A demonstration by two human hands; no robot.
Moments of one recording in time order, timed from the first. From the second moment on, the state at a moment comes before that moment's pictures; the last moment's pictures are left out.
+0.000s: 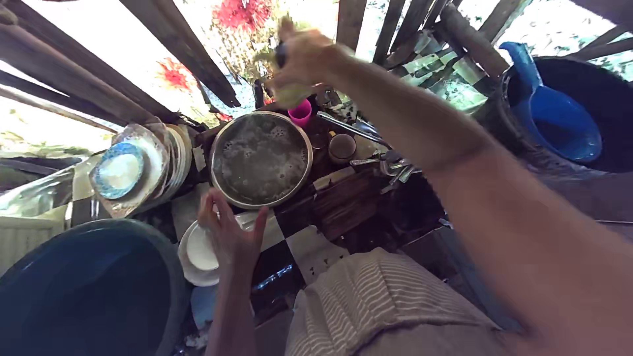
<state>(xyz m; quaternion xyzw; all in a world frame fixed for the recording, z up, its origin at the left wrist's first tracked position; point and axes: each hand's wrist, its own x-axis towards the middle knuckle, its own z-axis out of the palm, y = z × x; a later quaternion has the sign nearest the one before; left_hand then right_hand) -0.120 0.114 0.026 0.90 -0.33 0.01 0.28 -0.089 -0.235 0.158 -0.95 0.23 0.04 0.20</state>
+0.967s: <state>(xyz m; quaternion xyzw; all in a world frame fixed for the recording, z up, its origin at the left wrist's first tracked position) 0.017 -0.020 -0.108 0.92 -0.22 -0.27 0.17 -0.007 -0.153 -0.110 -0.71 0.34 0.12 0.60</state>
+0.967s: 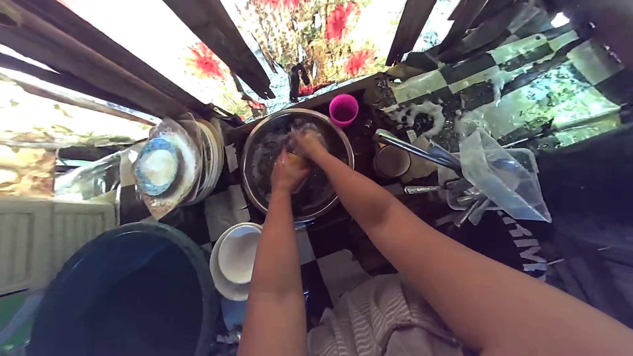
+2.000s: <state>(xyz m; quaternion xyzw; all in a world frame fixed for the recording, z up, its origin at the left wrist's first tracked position) -0.059 0.069 0.032 0.65 -0.07 -0.10 0.75 -0.136 -0.140 -0.004 -0.88 0.13 0.08 0.44</state>
